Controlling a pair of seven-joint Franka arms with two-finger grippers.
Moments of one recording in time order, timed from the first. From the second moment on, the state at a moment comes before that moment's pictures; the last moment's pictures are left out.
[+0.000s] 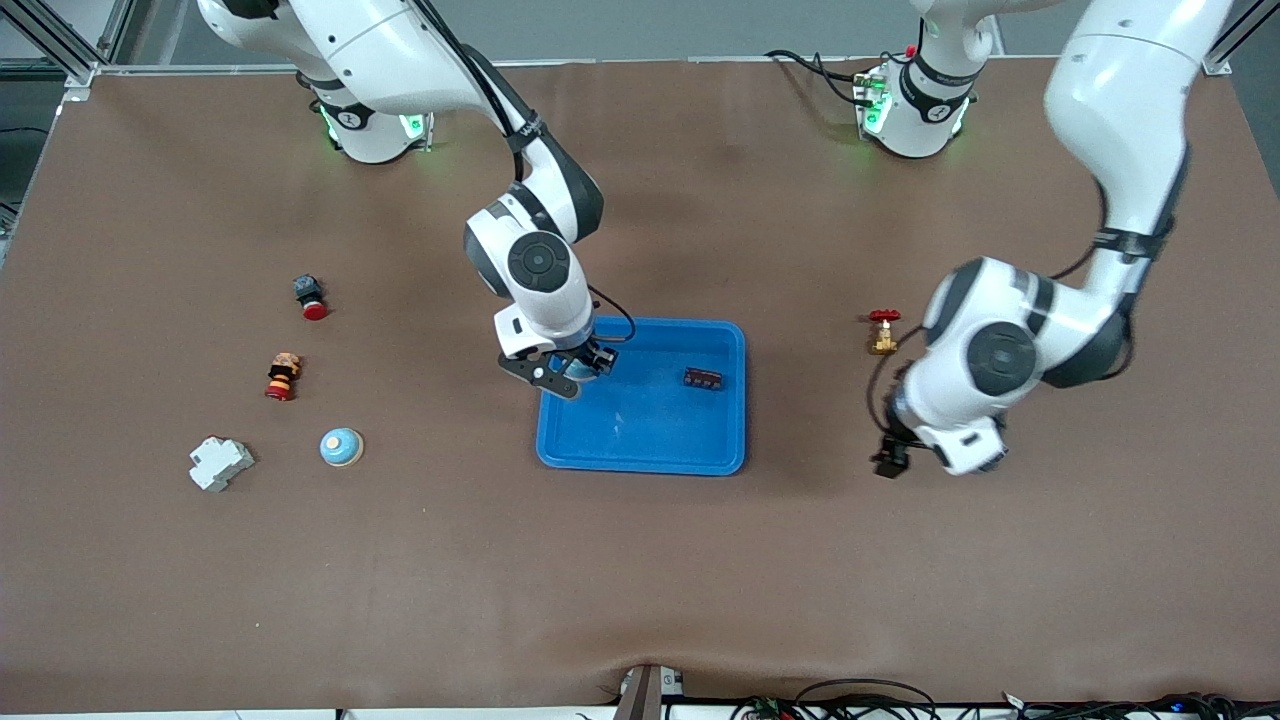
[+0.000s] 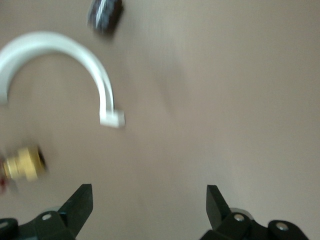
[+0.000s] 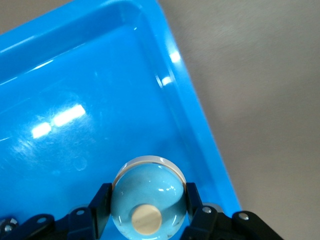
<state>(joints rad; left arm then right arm) 0.17 0.56 -0.45 -1.69 0.29 2.15 -1.57 0.69 0.61 0.00 -1.74 0.04 2.36 1.12</state>
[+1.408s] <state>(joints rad) 0.39 0.73 -0.45 -1.71 0.49 2.24 -1.26 0.71 0.69 -0.02 -1.64 -0.01 2.33 1.14</state>
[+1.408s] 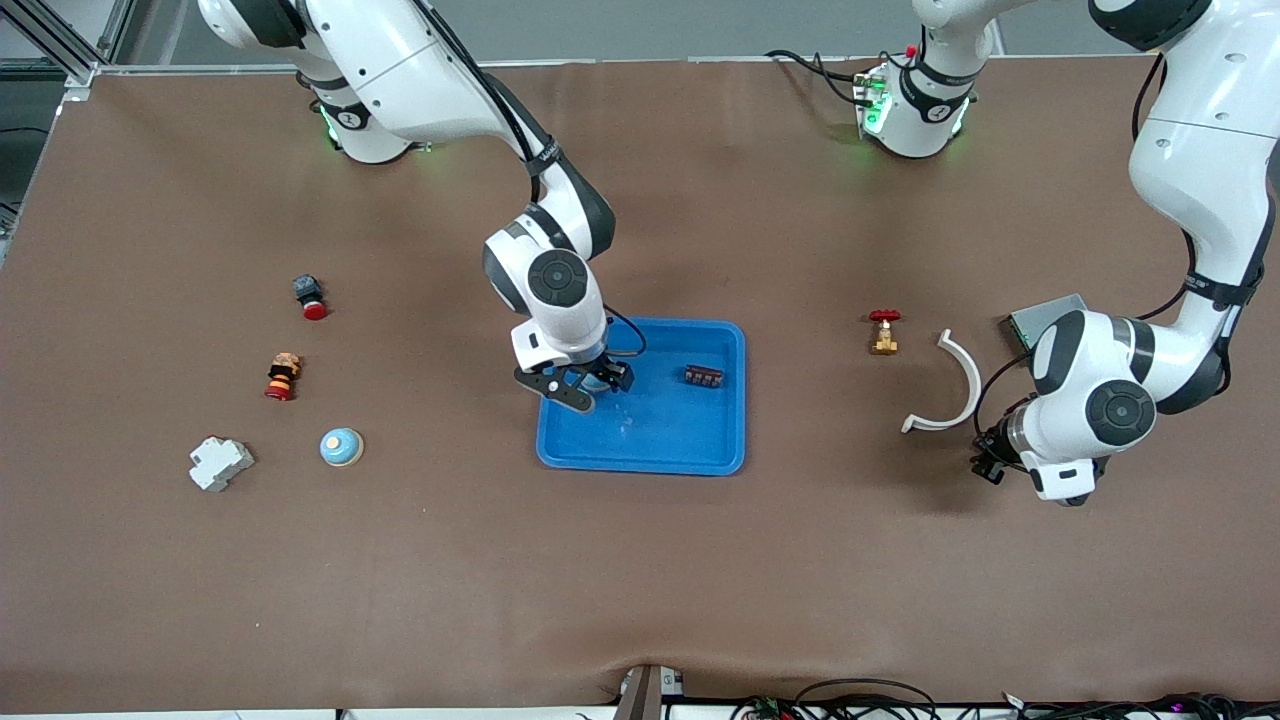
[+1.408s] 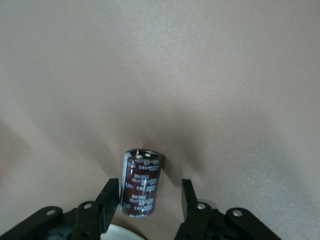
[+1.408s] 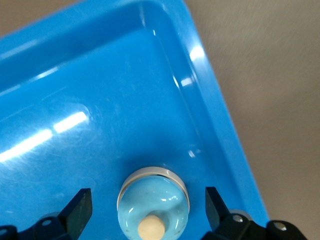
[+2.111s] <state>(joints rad) 0.39 0.72 -0.46 -1.69 0.49 2.24 -1.30 0.53 0.65 -0.03 -1.50 -0.03 2.09 0.69</state>
